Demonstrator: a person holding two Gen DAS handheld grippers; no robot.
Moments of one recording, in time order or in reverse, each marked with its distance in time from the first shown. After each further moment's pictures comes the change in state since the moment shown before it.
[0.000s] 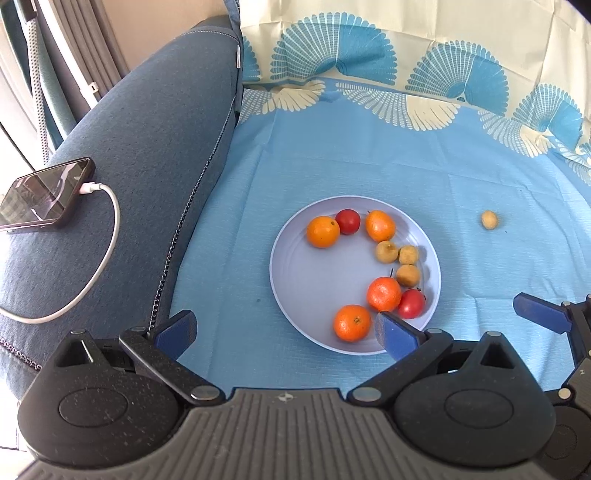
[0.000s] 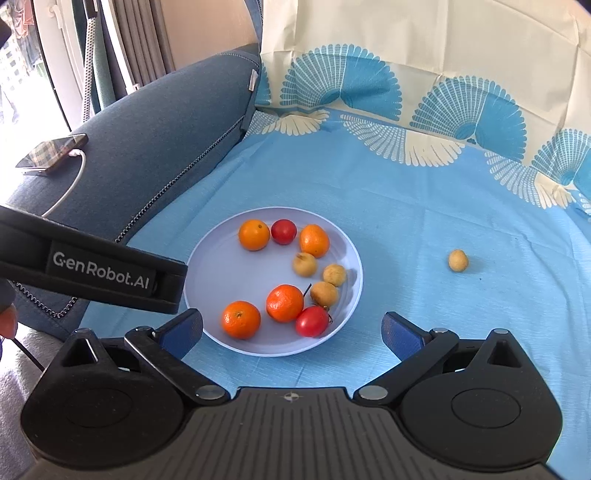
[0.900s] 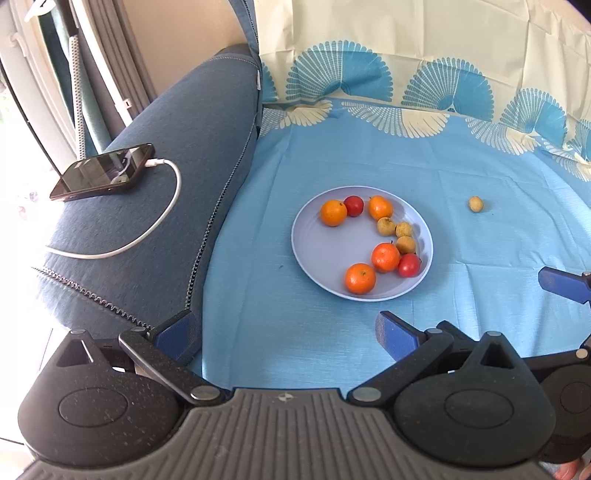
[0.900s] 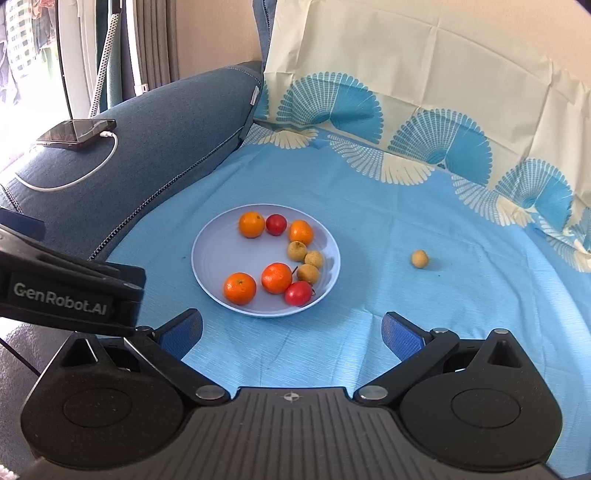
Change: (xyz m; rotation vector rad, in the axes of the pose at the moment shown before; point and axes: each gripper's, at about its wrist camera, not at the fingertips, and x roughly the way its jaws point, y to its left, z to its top) left arm -0.069 0.011 -0.077 0.004 -0.108 0.048; right arm -0.067 0.025 -0.044 -0.085 -0.063 -0.109
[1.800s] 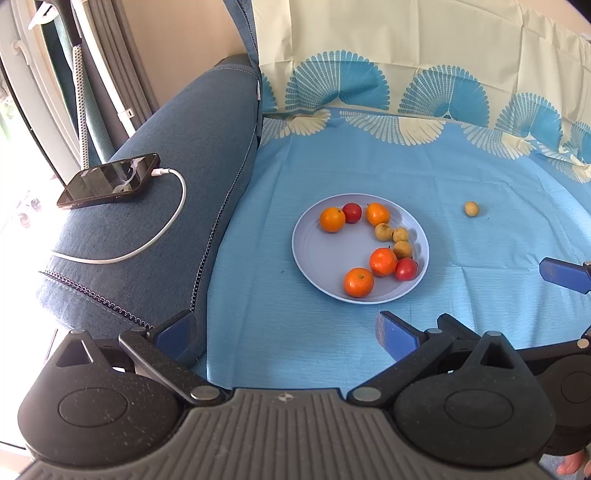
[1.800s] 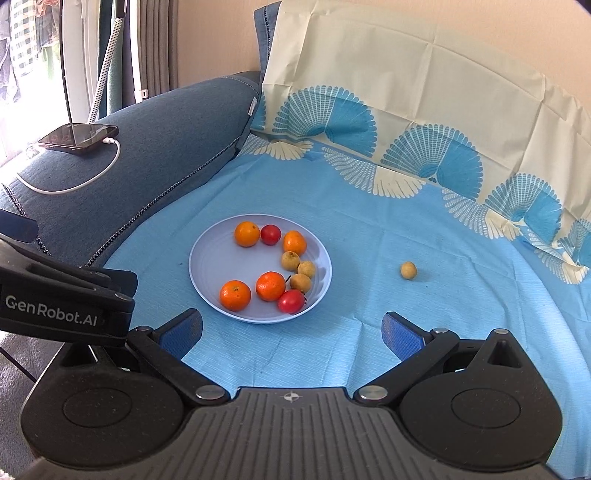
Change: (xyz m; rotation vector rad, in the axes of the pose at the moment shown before) left arm -0.012 0.000 -0.002 0.011 -0.028 0.000; right arm -0.015 0.002 0.001 -0.023 -0.029 -0.020
